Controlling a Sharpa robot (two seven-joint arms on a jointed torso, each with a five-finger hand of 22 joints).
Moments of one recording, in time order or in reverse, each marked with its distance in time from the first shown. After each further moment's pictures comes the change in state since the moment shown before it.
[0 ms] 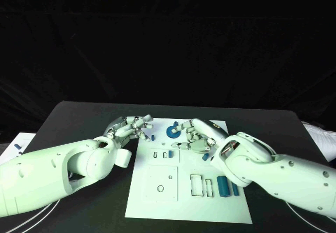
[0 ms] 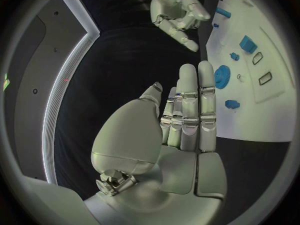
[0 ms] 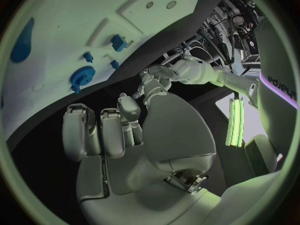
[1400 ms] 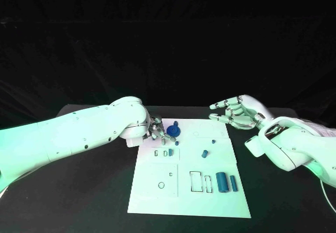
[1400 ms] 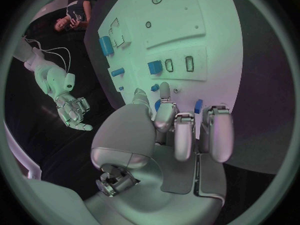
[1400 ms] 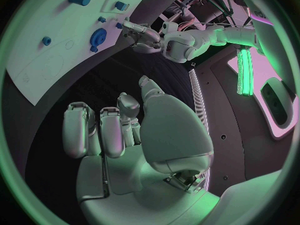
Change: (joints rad) left arm 0.209 0.338 -0.008 -0.254 -1.001 0.553 -1.026; left_hand -0.193 0.064 -0.268 0.106 -0.150 -0.044 -0.094 0.422 0.370 0.093 -0.089 1.075 1.076 0.000 -0.057 0.907 0.726 -0.132 0.170 -0.056 0.805 0.923; right arm 0.093 -0.208 0.002 0.014 0.498 0.027 0.124; right_hand 0.033 0.033 -0.026 -0.007 0.057 0.016 -0.008 0.000 0.005 -0.015 -0.007 -0.042 -0.046 0.000 0.000 -0.029 -0.019 0.016 -0.016 -0.006 -0.022 -0.030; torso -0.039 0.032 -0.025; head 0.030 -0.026
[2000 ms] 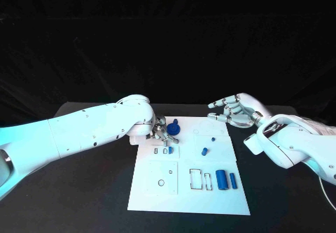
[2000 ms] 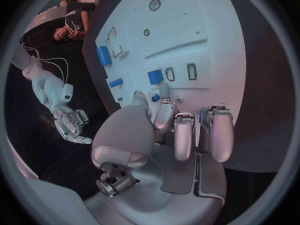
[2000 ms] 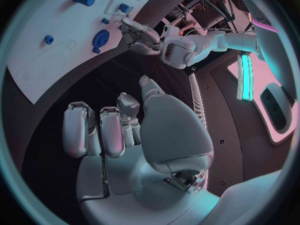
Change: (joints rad) left arm -0.002 0.050 -0.003 -0.041 -0.019 0.089 -0.010; left_hand 0.003 0.011 -0.013 0.000 0.000 -0.014 0.000 0.017 0.026 0.008 -0.001 0.016 0.016 0.000 0.000 0.000 0.000 0.000 0.000 0.000 0.000 0.000; right arm 0.000 0.009 -0.001 -0.005 -0.053 0.005 -0.013; right_hand 0.000 0.000 -0.008 0.003 0.001 0.000 0.000 0.000 0.000 -0.003 -0.003 -0.008 -0.005 0.000 0.000 -0.008 -0.004 0.000 0.000 0.000 -0.005 -0.003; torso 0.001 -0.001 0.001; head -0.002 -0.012
